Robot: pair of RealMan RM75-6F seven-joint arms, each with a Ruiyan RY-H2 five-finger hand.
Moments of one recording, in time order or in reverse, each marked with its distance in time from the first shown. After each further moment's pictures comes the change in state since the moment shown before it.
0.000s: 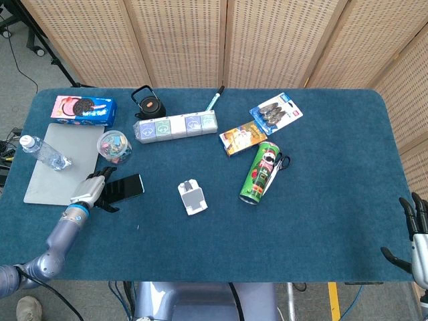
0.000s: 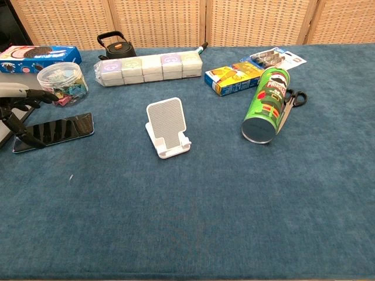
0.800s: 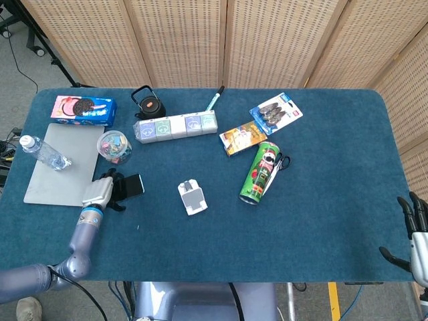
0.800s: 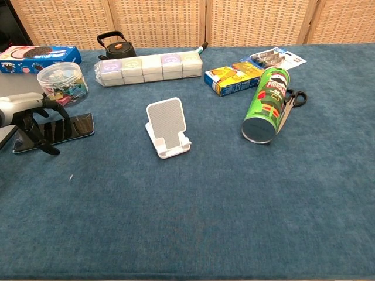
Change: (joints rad) left arm -0.043 -0.179 0.036 0.067 -0.084 0.202 0.087; right arm 0.011 0.014 -0.003 -0.008 0.012 -0.030 0.033
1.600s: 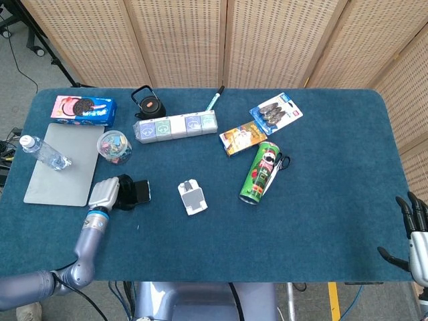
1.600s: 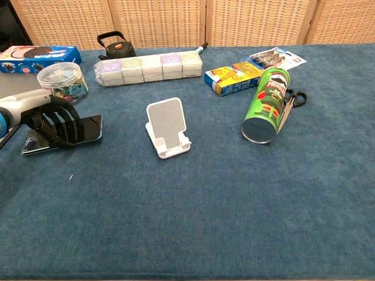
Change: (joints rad) left arm 0.056 -0.031 -0.039 -0.033 0.165 0.065 -0.080; right arm 0.004 0.004 -0.002 -0.008 0.006 -0.009 0.012
